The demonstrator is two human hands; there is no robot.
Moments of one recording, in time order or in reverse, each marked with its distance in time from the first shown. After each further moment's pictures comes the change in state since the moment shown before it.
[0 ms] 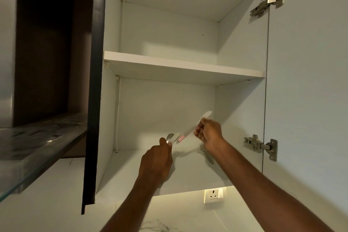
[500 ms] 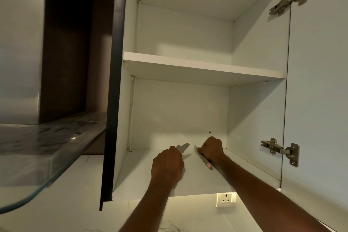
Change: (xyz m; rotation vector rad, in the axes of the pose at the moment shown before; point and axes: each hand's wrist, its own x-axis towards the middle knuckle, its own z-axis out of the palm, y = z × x) left_hand 0.000 -0.009 0.007 0.214 -0.097 -0.091; right_hand 0.060 0.086 -0.006 -1.435 -0.131 -0.315
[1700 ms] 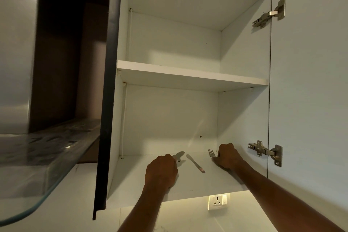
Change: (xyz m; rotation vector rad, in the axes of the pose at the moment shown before) left_hand -0.004 0.000 -0.007 -0.032 -0.087 0.043; right_hand -0.009 0.085 -0.047 -0.240 -0.036 0.028
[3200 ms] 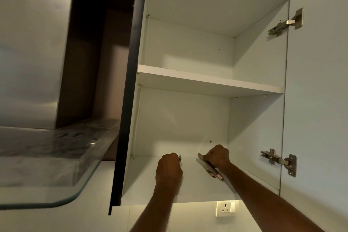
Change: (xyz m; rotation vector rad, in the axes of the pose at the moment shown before) left_hand 0.009 -0.014 0.010 -0.247 0.150 -0.085; right_hand -0.011 -0.087 0.000 0.270 0.055 0.080
